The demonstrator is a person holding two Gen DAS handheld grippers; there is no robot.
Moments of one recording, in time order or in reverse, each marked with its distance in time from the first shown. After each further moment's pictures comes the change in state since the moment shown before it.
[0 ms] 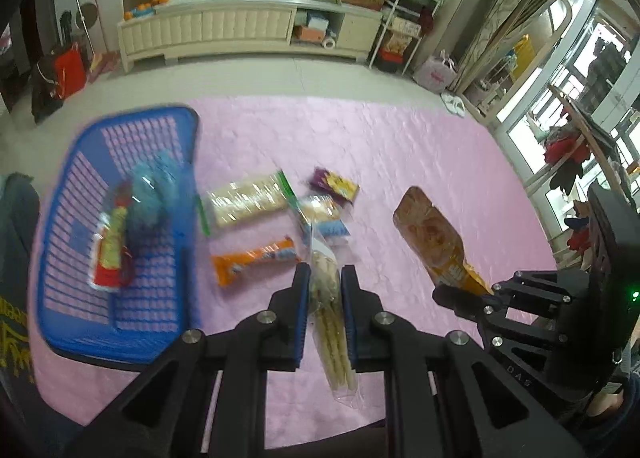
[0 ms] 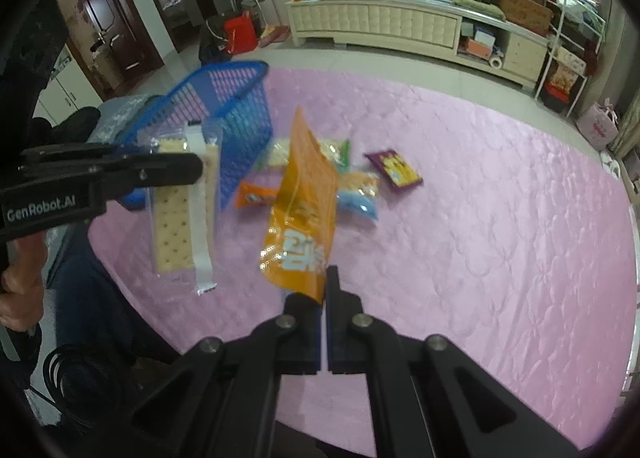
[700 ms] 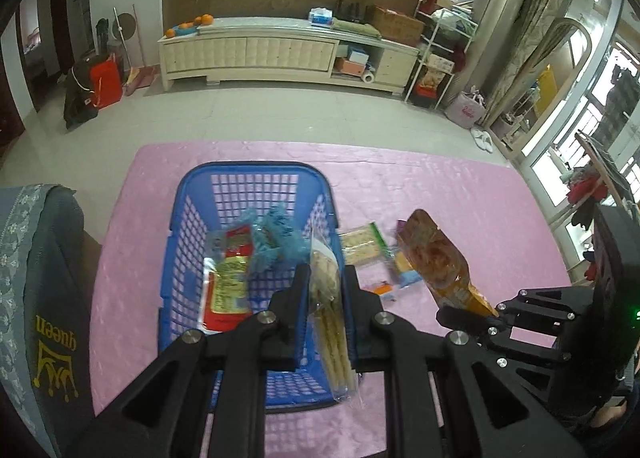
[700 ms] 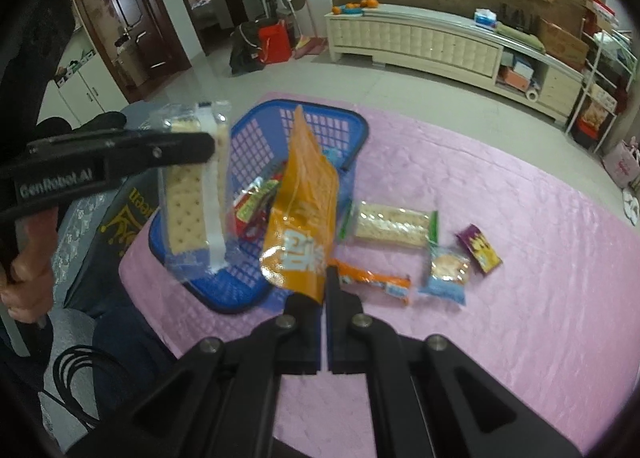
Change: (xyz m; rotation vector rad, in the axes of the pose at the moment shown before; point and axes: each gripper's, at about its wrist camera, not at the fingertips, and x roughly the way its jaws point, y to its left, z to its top) left arm -0.050 0.119 0.033 -0.049 -0.077 0.078; right arm 0.033 0.098 0.081 -0.061 -0.029 0.064
